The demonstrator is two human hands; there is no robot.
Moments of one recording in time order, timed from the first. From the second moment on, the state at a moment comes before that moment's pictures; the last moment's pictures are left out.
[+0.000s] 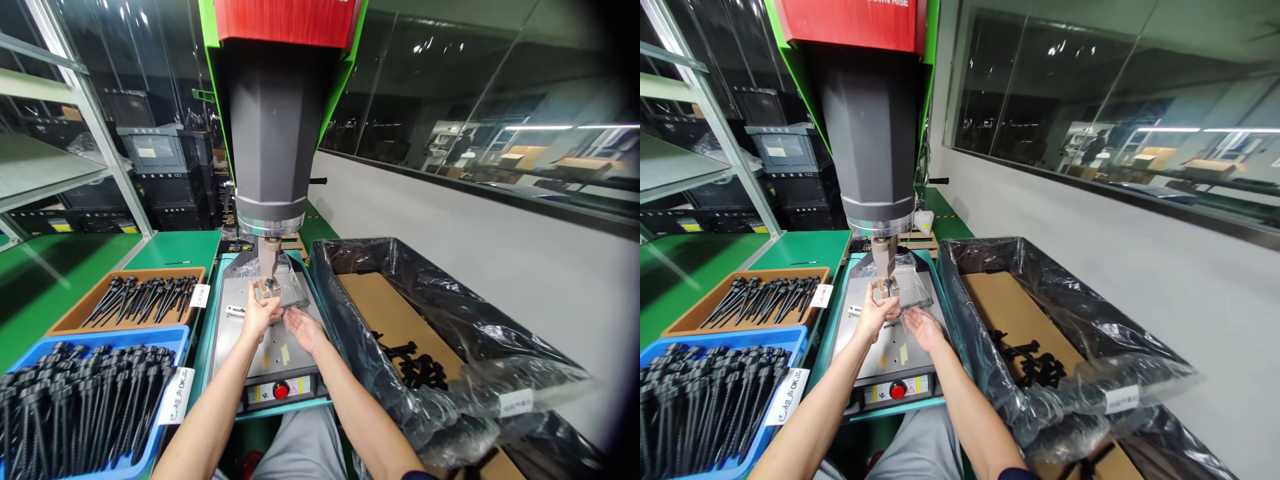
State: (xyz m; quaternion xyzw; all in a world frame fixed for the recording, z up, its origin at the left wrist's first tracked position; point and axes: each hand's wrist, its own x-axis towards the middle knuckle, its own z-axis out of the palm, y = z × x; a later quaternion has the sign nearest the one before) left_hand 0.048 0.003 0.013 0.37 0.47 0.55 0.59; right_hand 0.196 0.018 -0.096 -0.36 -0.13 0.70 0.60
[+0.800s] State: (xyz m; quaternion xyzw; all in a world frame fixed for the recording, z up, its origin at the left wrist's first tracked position) left_hand 0.008 -0.058 -0.029 0.57 0.54 0.58 0.21; right_hand 0.270 -0.115 -0.132 -0.66 -0.56 0.12 0.49
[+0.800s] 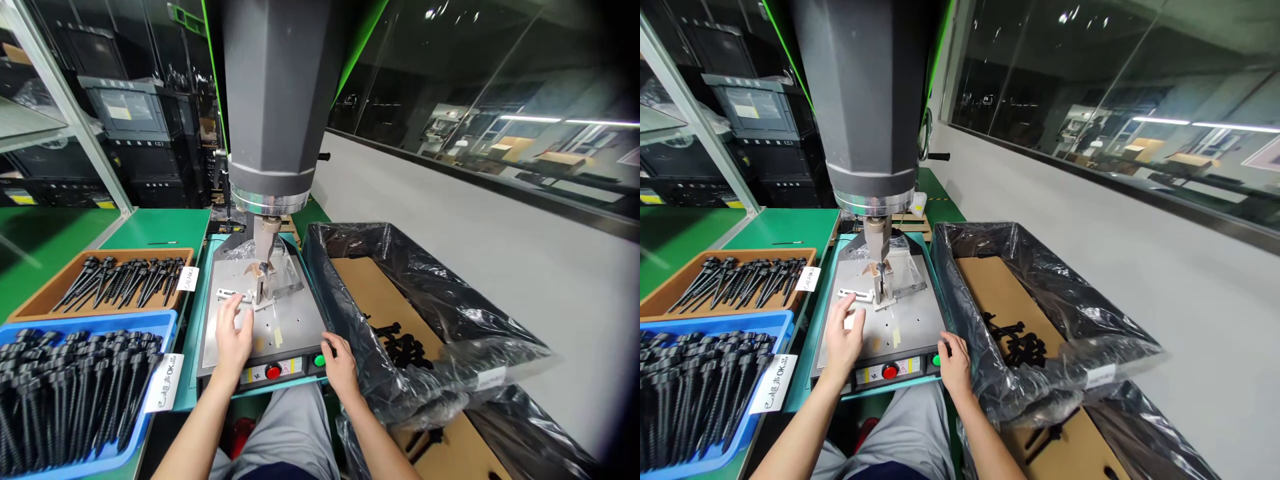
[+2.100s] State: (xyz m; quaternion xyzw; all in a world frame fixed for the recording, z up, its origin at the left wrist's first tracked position) left_hand -0.018 -0.053 -0.007 0.75 0.47 0.47 0.06; right_hand 0.279 -0.131 -0.160 -0.65 -0.58 0.07 0.49
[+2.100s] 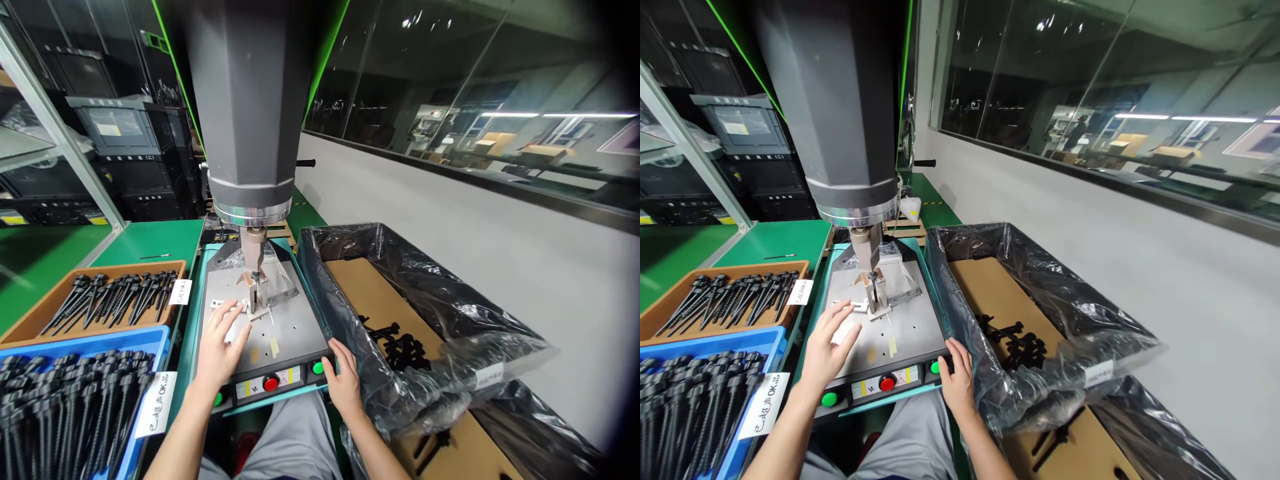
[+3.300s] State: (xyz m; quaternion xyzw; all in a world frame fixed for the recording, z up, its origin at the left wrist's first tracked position) left_hand -0.103 -0.141 -0.186 0.51 0.69 0.41 0.30; right_hand 0.277 -0.145 -0.203 -0.71 -0.54 0.17 0.41
